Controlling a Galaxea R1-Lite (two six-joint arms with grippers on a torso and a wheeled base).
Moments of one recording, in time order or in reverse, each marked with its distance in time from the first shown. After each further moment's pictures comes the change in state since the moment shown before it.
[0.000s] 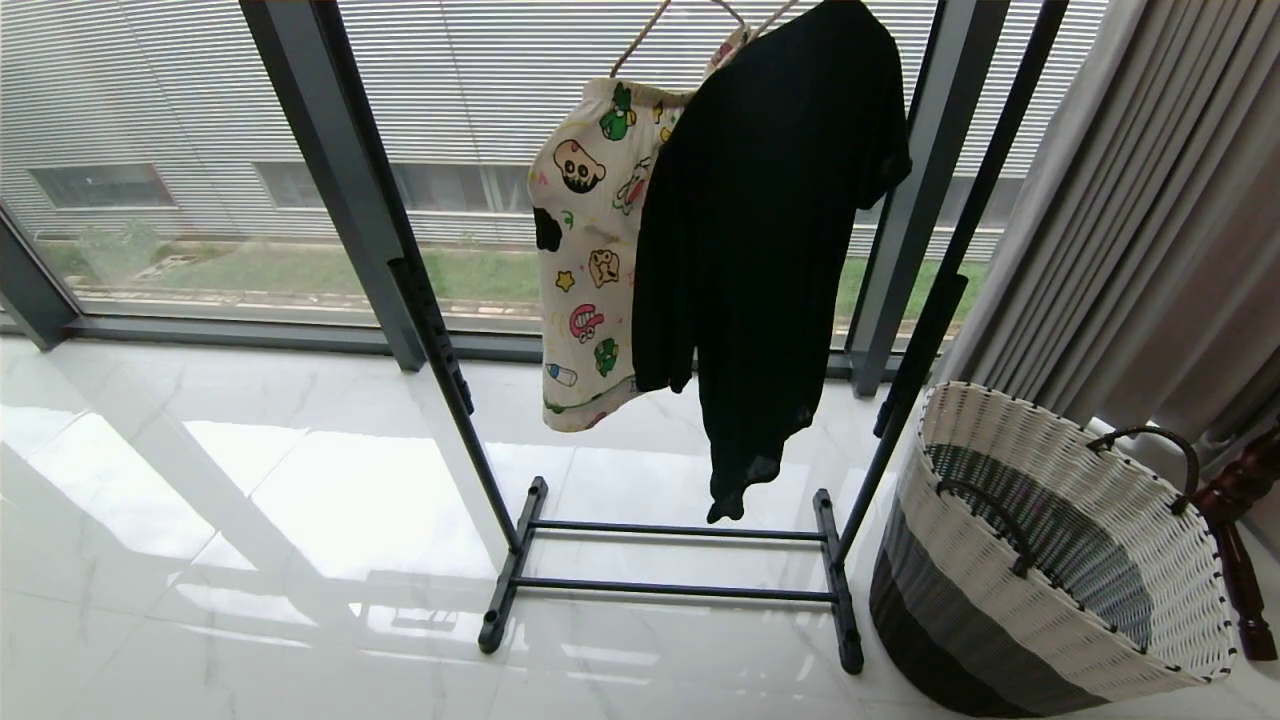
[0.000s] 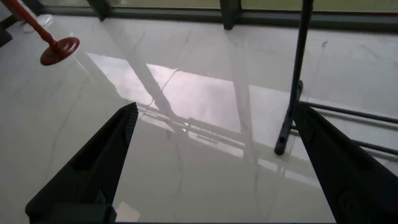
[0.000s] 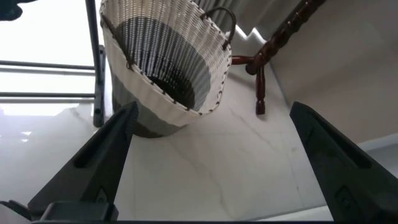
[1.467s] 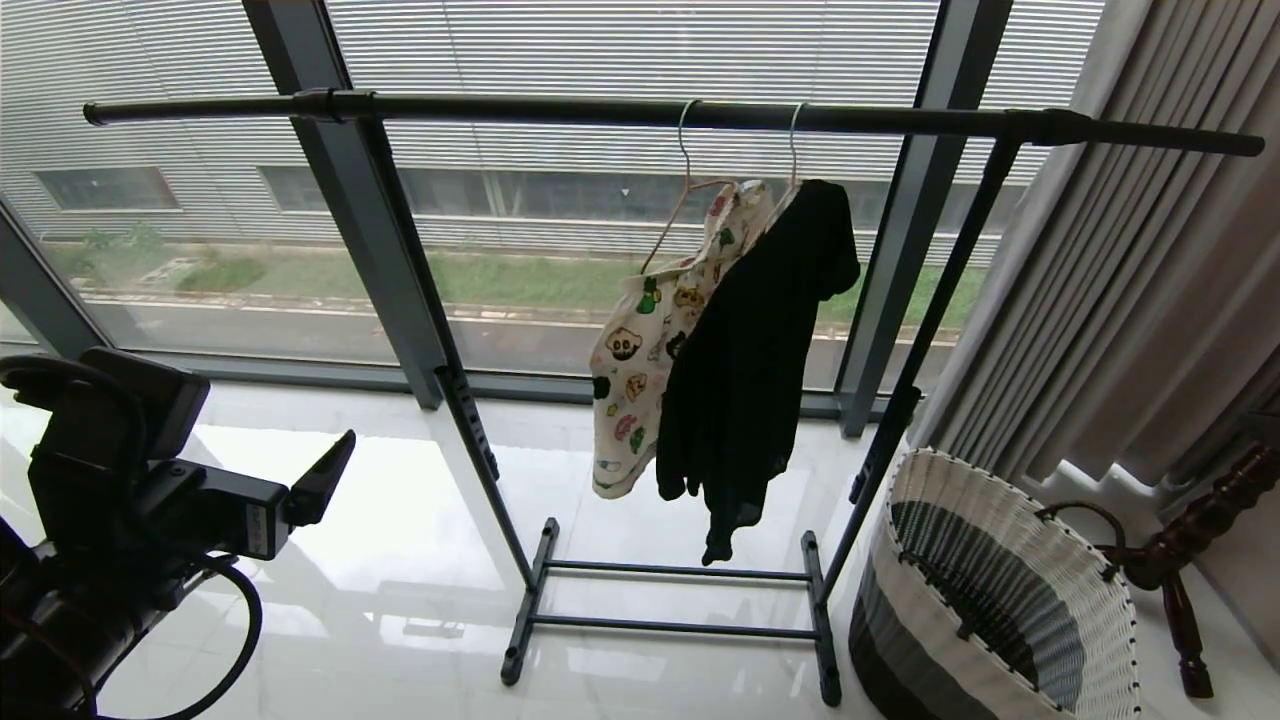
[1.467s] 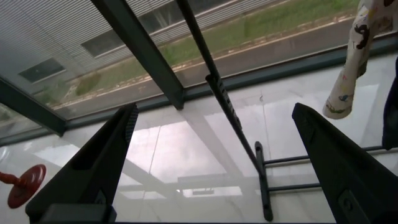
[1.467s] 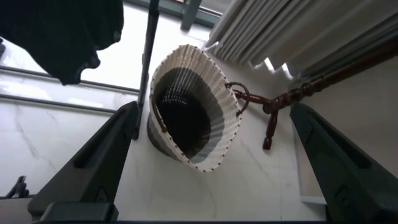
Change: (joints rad) left arm -0.347 1.047 -0.251 -0.887 -0.010 0.212; right arm 0.201 0.779 -0.718 0.130 0.004 0.050
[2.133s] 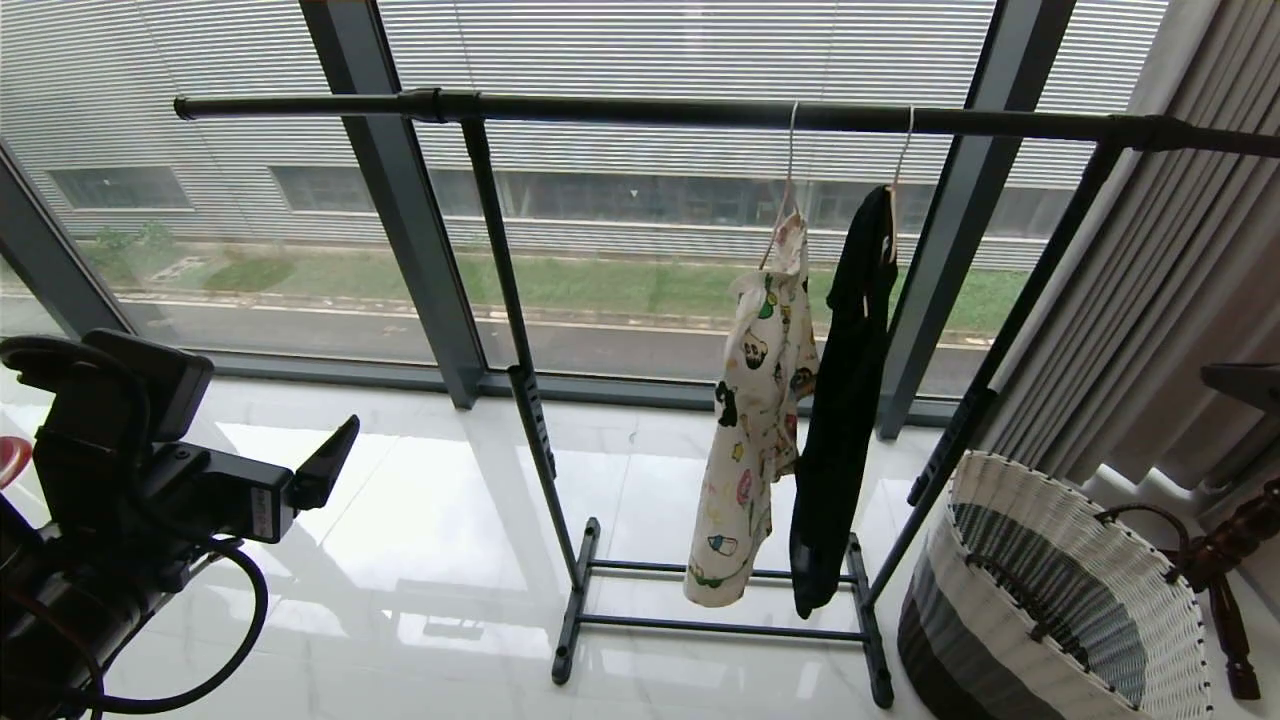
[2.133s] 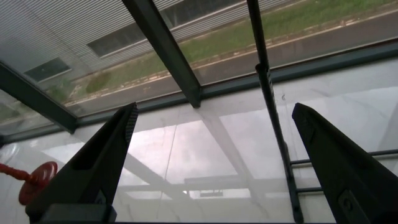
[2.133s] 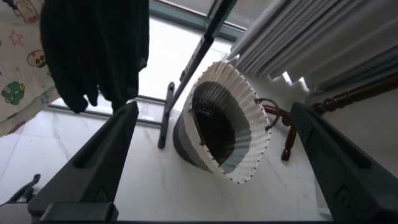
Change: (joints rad) left arm 0.000 0.016 -0.033 0.000 -0.002 0.009; right arm 0.025 0.091 -0.113 0.001 0.010 0.004
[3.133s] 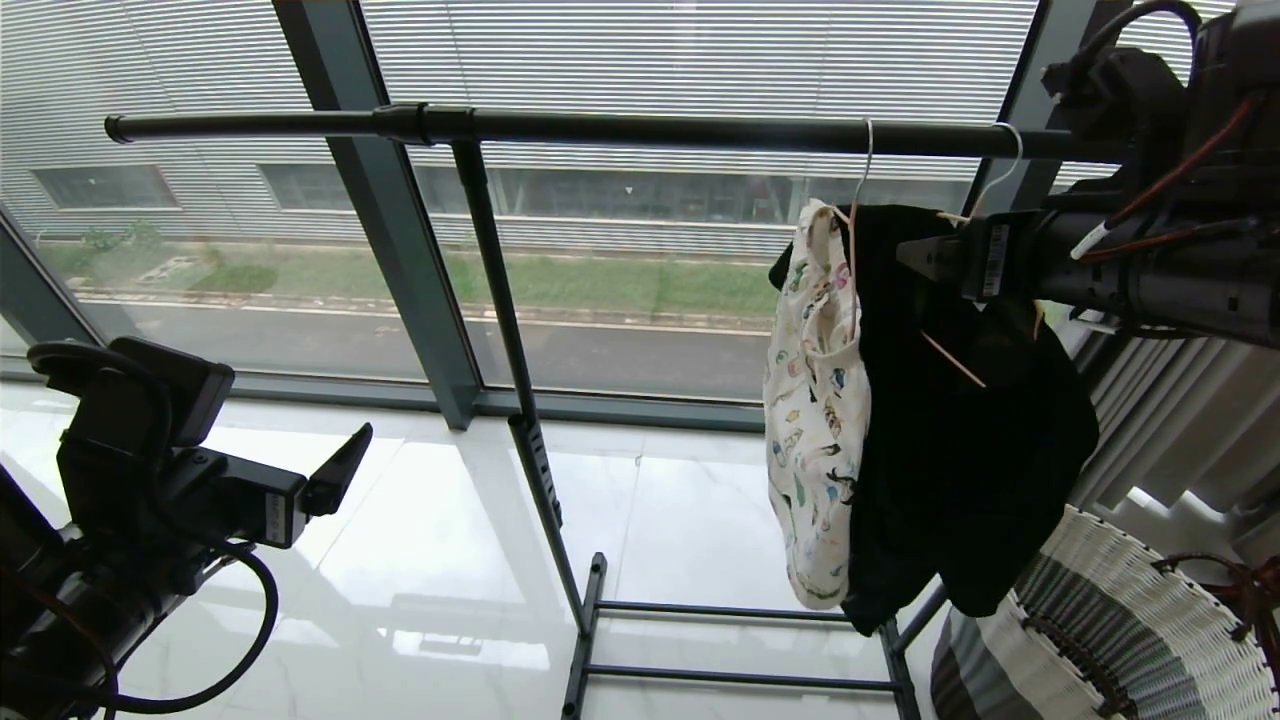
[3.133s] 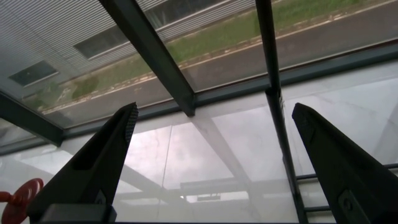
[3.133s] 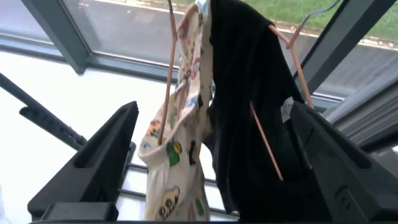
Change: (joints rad) left arm -0.008 0.018 0.003 0.000 -0.020 0.001; right arm 0.267 0.423 -0.186 -0.422 -0.016 0.189
